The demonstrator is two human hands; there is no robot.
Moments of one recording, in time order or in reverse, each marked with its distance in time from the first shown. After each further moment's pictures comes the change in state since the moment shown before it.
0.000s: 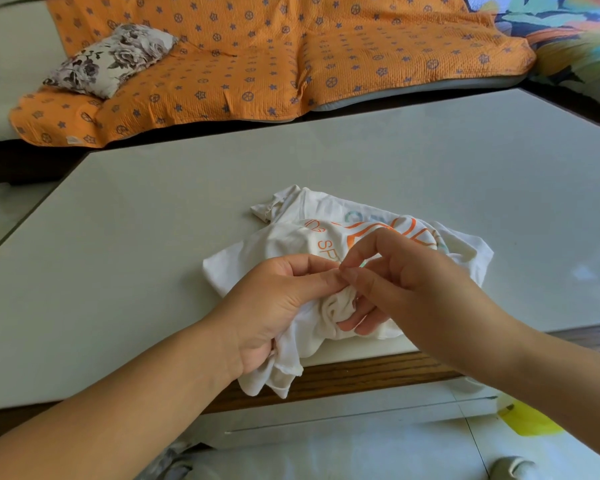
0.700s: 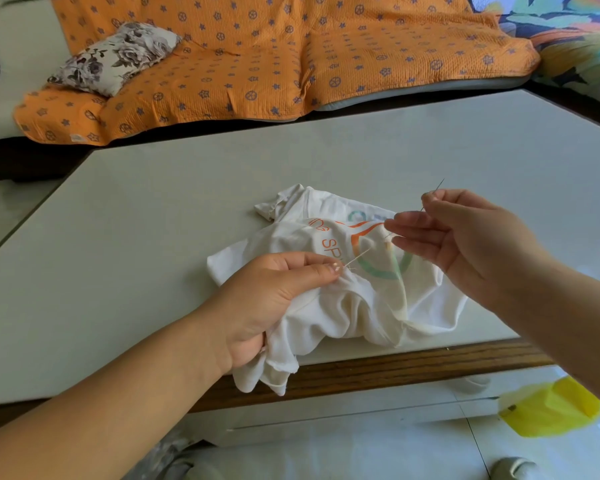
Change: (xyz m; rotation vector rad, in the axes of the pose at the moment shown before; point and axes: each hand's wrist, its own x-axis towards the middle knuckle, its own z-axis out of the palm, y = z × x) left_hand -0.005 0.004 -0.008 0.011 0.037 -0.029; right_hand 0.038 0.010 -0.042 0.648 0.422 0.291
